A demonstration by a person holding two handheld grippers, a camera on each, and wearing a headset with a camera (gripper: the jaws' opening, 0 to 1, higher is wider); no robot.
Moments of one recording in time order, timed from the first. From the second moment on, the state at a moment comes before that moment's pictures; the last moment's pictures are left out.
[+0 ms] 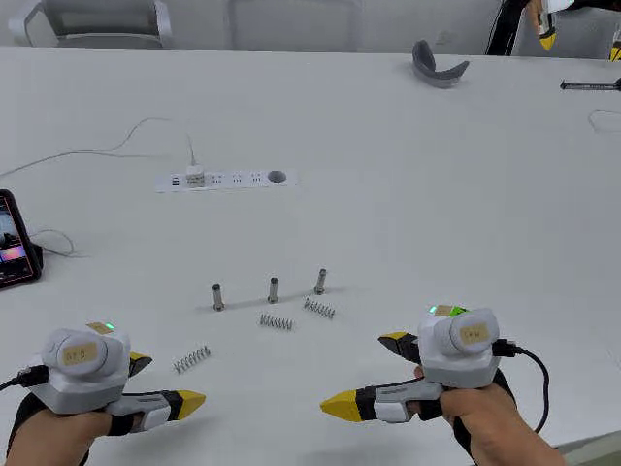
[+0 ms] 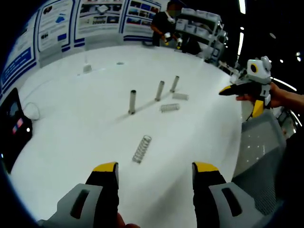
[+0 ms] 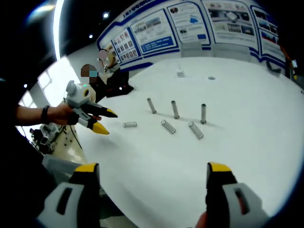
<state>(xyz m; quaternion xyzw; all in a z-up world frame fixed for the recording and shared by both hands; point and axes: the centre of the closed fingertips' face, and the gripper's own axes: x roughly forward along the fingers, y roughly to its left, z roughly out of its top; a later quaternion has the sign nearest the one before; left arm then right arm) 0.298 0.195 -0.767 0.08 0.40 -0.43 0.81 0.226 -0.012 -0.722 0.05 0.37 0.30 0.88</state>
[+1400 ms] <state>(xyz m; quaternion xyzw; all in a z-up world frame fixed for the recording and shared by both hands) 0.330 0.181 -0.796 0.09 0.41 -0.42 0.80 0.221 -0.019 -0.728 0.06 0.38 0.29 0.87</state>
